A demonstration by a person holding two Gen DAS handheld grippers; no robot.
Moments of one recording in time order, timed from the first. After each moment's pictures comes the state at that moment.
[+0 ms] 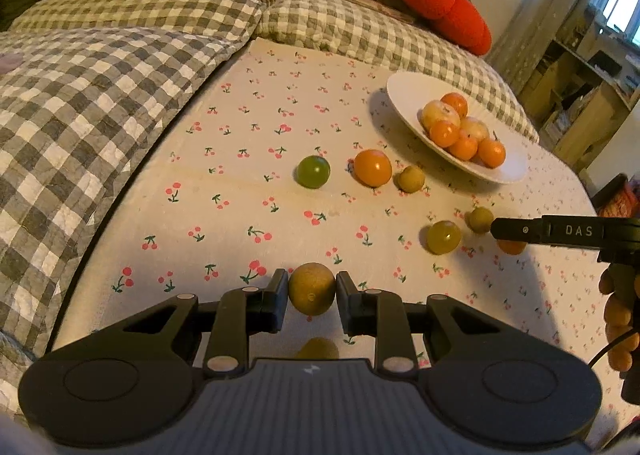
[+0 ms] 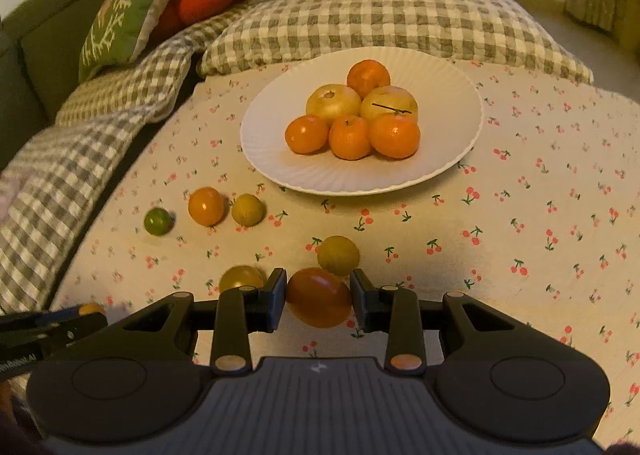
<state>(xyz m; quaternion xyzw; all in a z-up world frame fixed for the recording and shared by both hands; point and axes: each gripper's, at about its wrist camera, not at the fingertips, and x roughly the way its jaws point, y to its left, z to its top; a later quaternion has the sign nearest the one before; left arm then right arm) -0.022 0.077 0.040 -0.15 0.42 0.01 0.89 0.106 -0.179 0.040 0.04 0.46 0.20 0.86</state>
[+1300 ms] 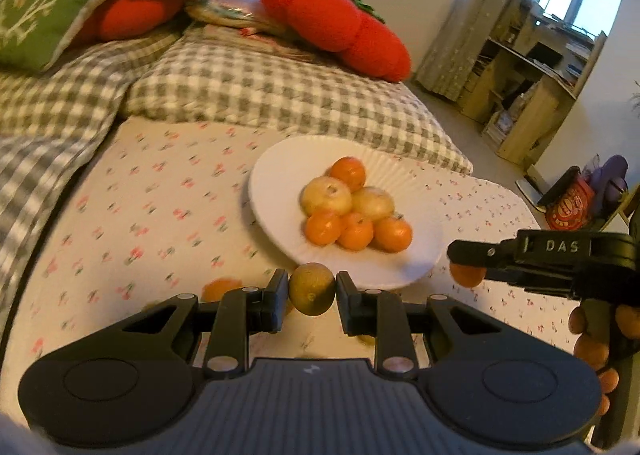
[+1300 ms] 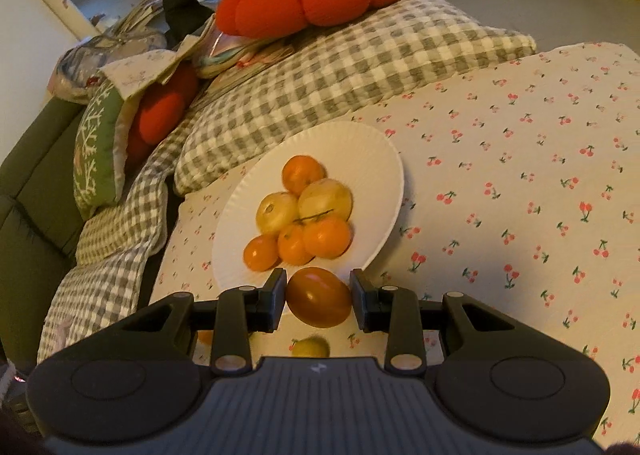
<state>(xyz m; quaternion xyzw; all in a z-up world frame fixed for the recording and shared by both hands) 0.082 0.004 0.082 -0.11 0.38 -0.09 0.92 0.143 -0.243 0.062 0.22 0.43 0.16 0.86</state>
